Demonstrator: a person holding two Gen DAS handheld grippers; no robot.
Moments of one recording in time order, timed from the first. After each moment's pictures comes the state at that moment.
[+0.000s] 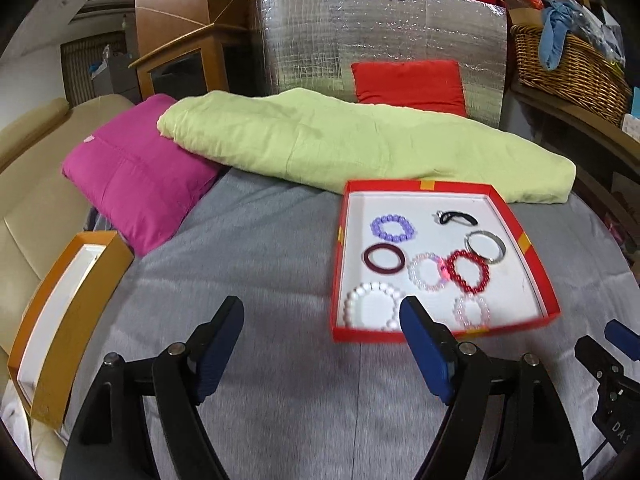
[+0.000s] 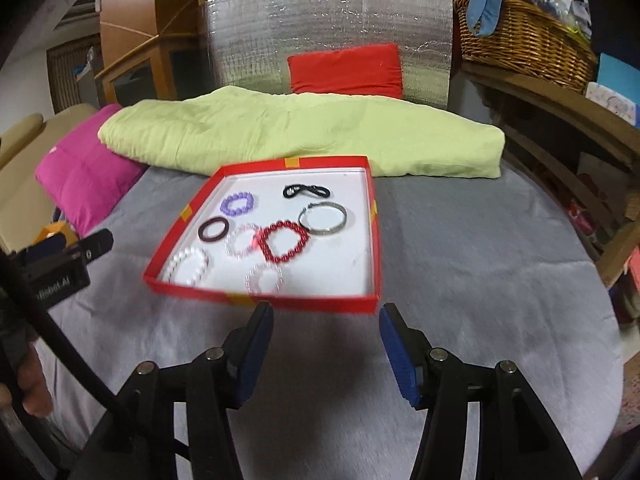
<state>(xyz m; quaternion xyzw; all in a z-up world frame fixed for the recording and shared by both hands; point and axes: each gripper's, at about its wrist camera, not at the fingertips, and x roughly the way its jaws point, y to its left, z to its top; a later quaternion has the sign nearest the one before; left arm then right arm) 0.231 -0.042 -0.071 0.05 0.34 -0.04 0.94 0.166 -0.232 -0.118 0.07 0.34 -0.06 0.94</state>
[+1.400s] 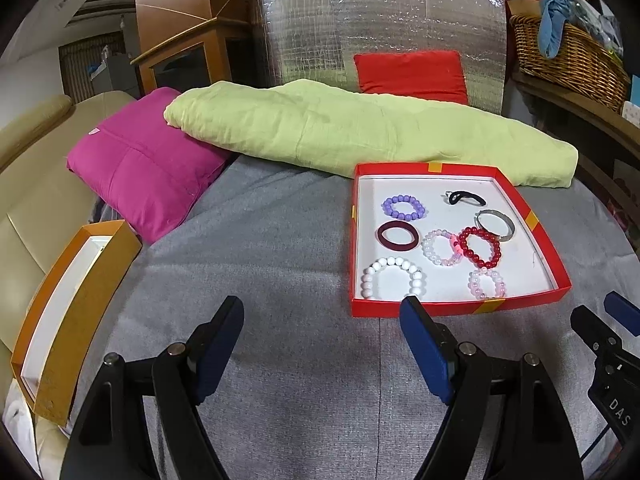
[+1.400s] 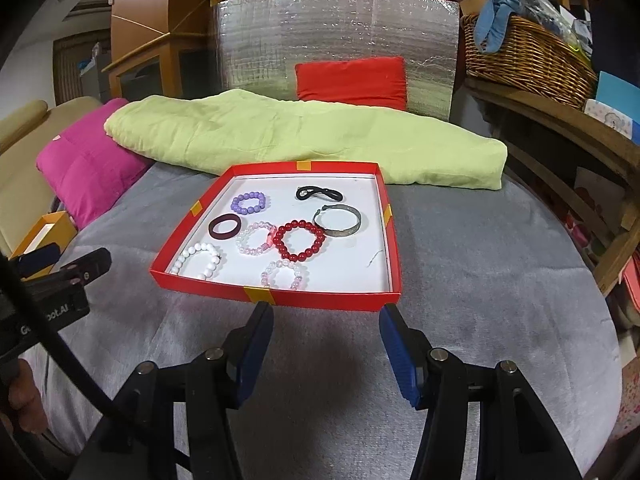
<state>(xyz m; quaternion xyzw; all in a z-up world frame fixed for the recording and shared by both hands) 0.224 -0.028 -0.083 0.07 0.35 -0.03 0.94 0.172 -0.203 -0.122 0.05 0.32 -0.07 0.94</state>
